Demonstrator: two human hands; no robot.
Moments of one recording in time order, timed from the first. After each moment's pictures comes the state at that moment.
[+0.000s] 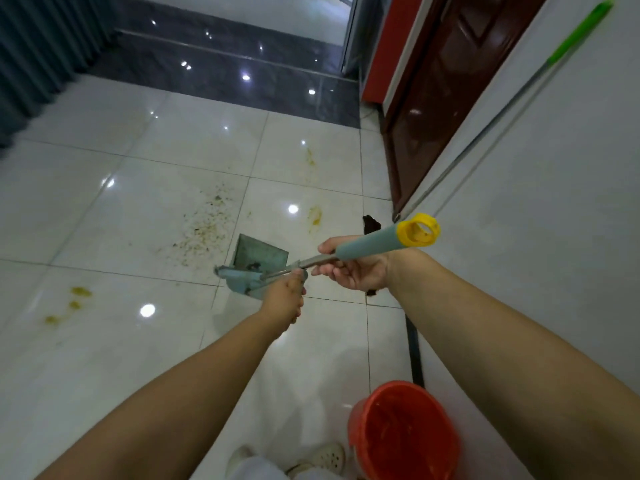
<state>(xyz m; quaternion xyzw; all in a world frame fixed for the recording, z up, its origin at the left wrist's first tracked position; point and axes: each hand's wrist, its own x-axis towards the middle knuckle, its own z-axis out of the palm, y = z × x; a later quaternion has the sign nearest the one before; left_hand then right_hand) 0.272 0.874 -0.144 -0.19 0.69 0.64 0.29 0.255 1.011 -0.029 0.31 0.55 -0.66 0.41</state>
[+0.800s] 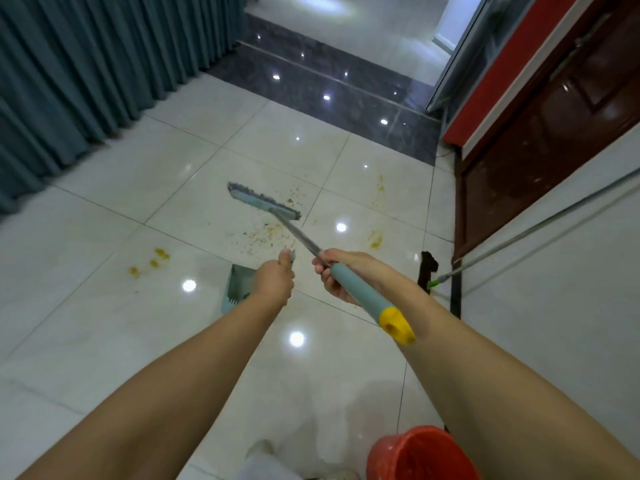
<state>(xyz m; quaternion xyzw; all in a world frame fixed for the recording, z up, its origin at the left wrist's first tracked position) 0.262 0.682 -0.129 -0.29 0.76 0.57 0.14 0.257 0.813 -0.037 0.26 0.57 -0.69 0.37</state>
